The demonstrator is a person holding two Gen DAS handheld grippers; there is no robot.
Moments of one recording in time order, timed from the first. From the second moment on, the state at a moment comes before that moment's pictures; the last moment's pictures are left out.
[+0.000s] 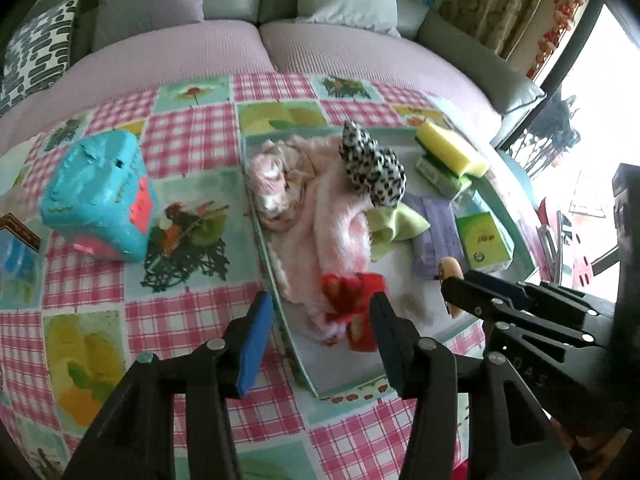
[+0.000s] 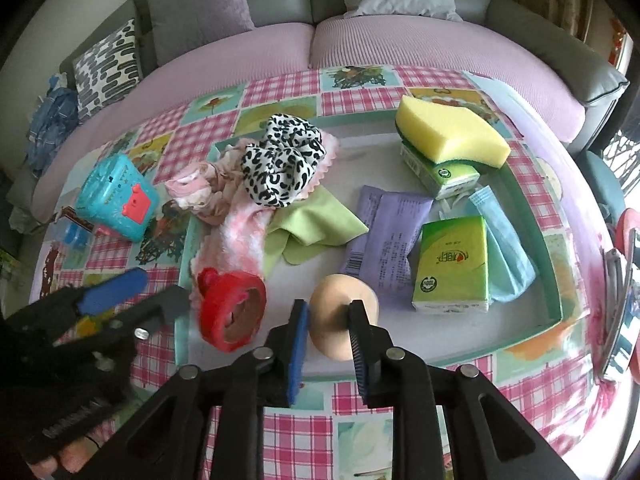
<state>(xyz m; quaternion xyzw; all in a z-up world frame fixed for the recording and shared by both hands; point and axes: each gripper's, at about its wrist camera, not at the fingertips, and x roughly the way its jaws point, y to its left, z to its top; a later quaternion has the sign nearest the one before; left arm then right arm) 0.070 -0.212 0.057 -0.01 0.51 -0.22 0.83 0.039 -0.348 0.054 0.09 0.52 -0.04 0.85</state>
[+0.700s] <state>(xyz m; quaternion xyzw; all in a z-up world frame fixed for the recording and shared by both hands) 0.052 -0.095 0.036 0.01 0.52 0.02 0.85 0.015 -0.321 0.052 0.04 0.53 -0.04 0.85</state>
